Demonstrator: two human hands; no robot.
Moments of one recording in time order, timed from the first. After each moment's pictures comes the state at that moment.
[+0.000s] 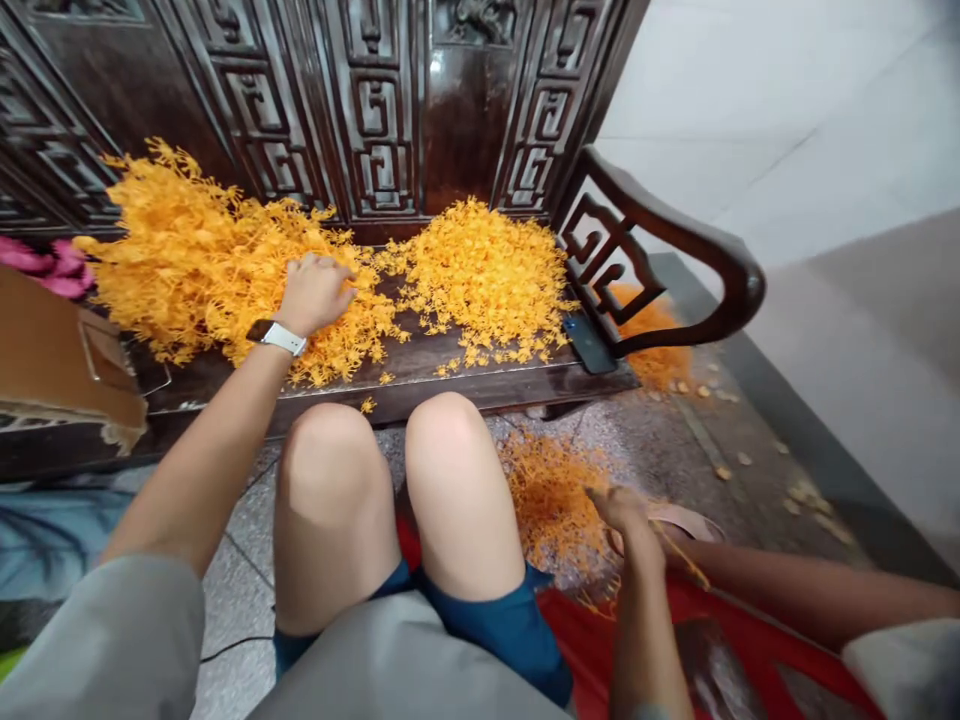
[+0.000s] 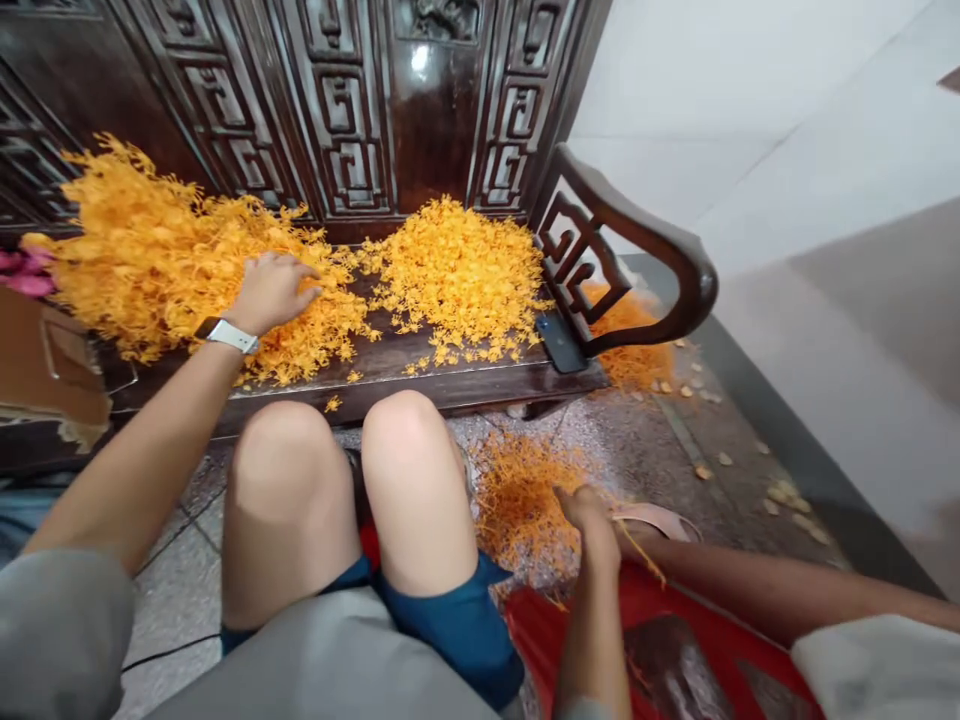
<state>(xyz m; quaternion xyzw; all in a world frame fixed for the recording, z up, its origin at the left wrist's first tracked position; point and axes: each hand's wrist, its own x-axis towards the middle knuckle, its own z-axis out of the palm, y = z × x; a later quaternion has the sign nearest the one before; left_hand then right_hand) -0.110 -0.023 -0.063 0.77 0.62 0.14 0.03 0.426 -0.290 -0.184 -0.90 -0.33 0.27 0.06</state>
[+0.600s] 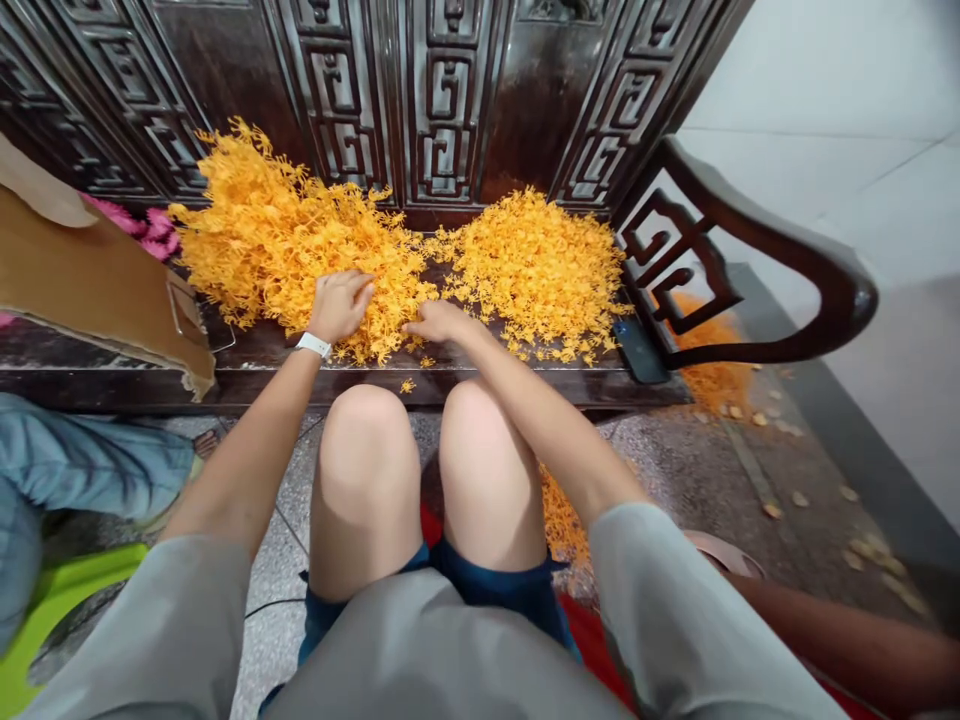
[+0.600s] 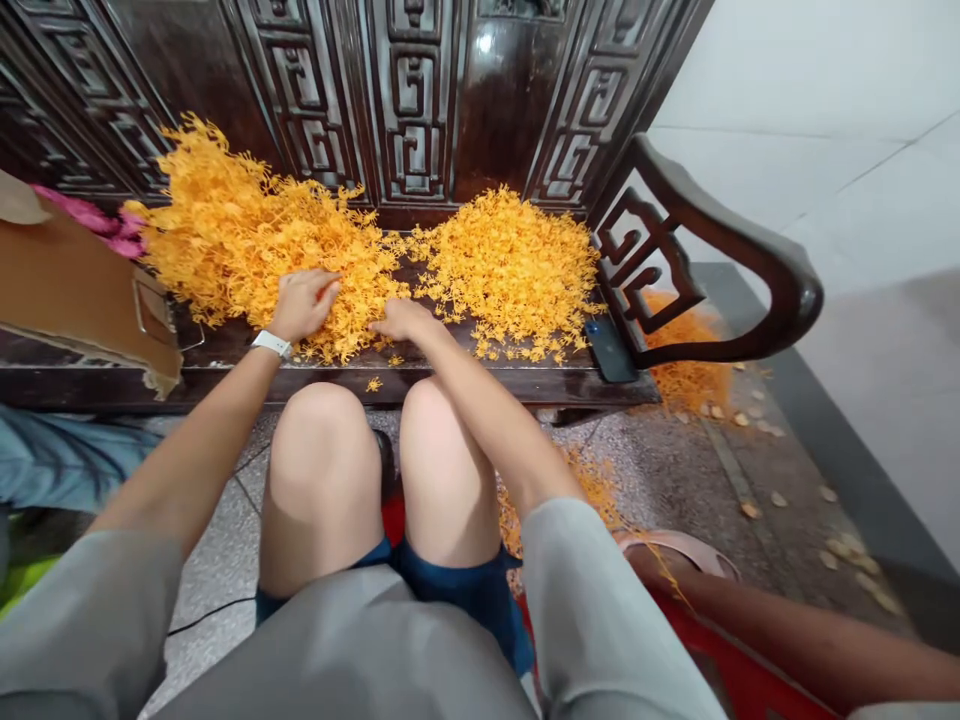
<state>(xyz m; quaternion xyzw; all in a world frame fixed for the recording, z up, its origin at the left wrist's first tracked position) -0.164 -0.071 -0.114 0.71 0.64 0.26 0.10 0.070 -0.027 -0.093 -0.49 -0.80 0.33 0.05</state>
